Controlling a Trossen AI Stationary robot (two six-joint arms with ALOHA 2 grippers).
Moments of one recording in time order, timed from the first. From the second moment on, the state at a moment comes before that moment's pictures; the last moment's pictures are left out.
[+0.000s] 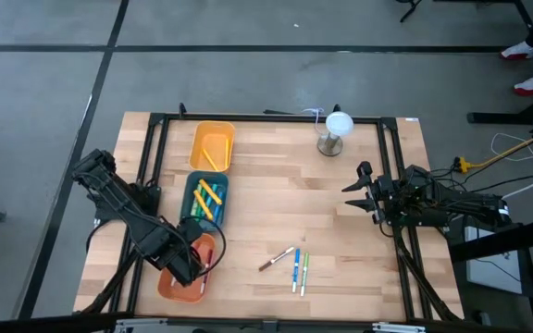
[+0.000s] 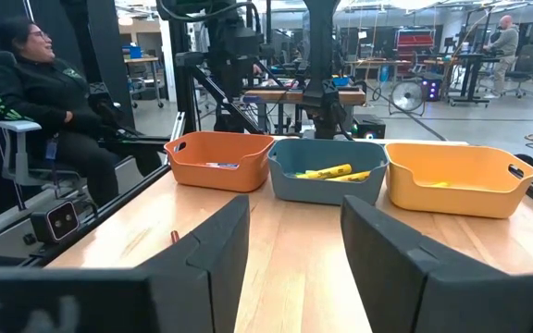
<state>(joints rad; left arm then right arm) -0.73 1.60 1.48 -1.48 -0.04 -1.53 -0.15 0.02 0.01 0.06 -0.33 0.02</state>
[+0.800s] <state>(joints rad) -0.74 1.60 1.35 -1.29 -0.01 -1.59 -0.15 0.02 0.01 0.06 -0.33 0.02</state>
